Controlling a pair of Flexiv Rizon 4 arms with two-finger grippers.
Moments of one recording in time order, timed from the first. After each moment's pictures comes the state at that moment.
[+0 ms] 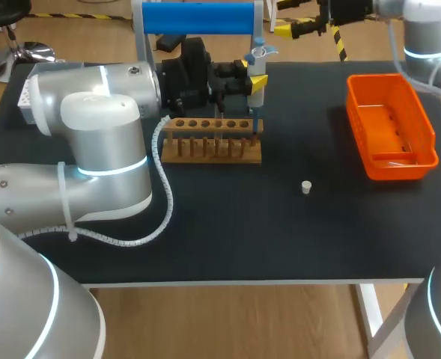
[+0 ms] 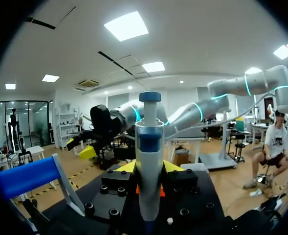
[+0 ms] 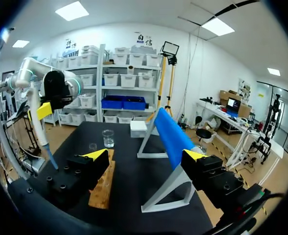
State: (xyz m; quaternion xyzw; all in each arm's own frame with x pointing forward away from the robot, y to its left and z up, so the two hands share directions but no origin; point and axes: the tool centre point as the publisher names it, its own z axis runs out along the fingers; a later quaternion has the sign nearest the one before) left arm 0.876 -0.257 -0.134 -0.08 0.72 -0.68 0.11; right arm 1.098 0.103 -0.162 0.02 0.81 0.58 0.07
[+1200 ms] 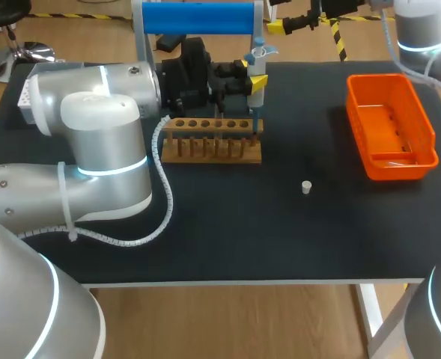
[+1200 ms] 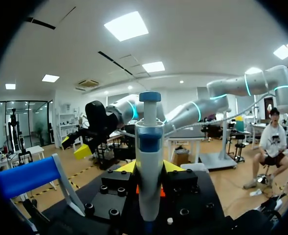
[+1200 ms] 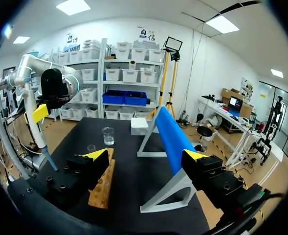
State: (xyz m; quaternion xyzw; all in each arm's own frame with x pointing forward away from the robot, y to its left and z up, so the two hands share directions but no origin) left arm 0.876 -0.257 -0.134 -0.08 0.72 -0.68 0.11; right arm 1.098 0.115 -0.155 0.01 0.83 0.56 0.07
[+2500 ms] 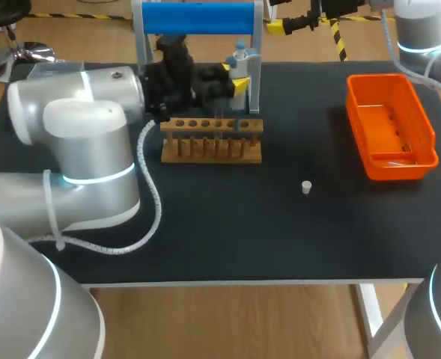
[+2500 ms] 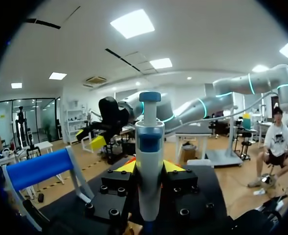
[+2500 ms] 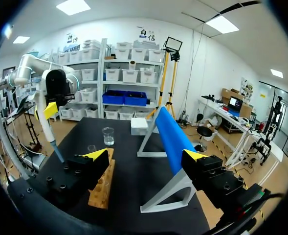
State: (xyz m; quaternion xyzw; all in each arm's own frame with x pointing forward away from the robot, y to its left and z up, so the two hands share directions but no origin) left arm 0.878 -0.218 -0.142 -0.12 0.73 -0.66 0.14; right arm 1.097 0.115 -0.155 0.01 0.83 0.56 0.07
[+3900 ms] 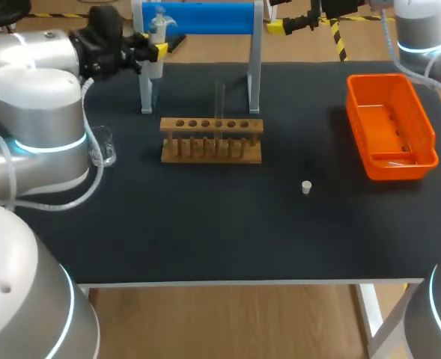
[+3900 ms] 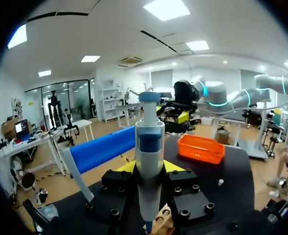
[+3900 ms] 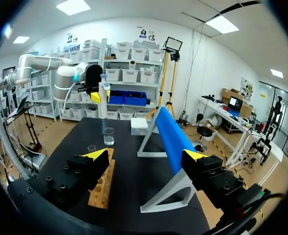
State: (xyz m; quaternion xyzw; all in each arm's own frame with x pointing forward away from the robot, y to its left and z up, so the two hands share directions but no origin) left arm 0.995 -0.061 -0.148 -0.26 0.75 -0.56 0.22; right arm 1.097 0.115 -0.155 0.01 0.83 0.56 0.07
